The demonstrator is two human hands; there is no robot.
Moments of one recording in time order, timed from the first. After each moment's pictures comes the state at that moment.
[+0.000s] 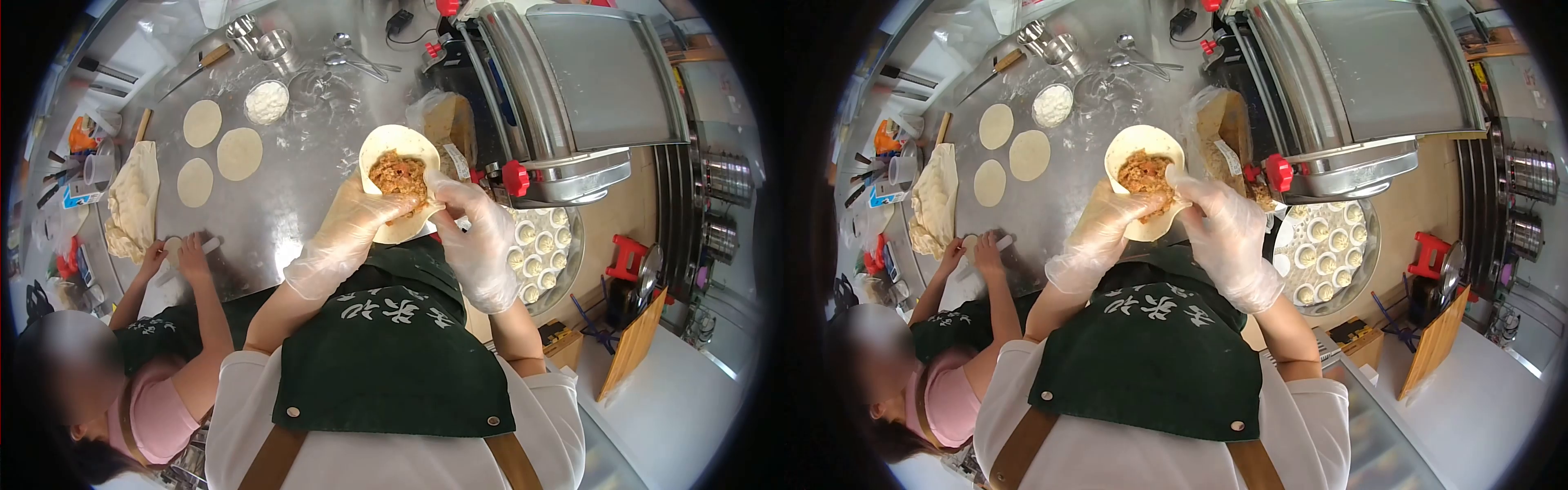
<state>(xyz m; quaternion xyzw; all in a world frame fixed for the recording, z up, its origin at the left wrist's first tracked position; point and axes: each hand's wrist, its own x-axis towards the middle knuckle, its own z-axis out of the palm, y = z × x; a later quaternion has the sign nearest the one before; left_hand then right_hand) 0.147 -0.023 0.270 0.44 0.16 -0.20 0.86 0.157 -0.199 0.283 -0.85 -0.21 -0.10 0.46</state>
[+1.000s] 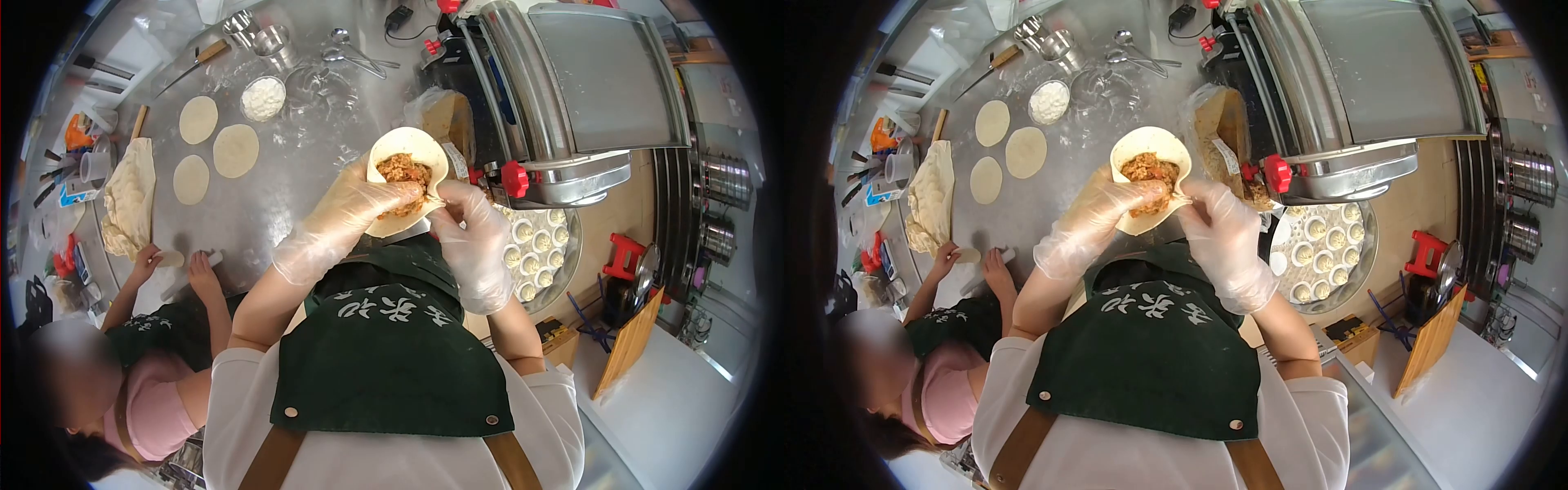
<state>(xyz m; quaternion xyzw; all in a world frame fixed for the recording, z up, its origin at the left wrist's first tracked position) 0.165 -0.017 0.270 0.50 0.15 -0.23 0.82 0.149 -0.200 0.272 -0.86 -0.08 0.00 0.51</state>
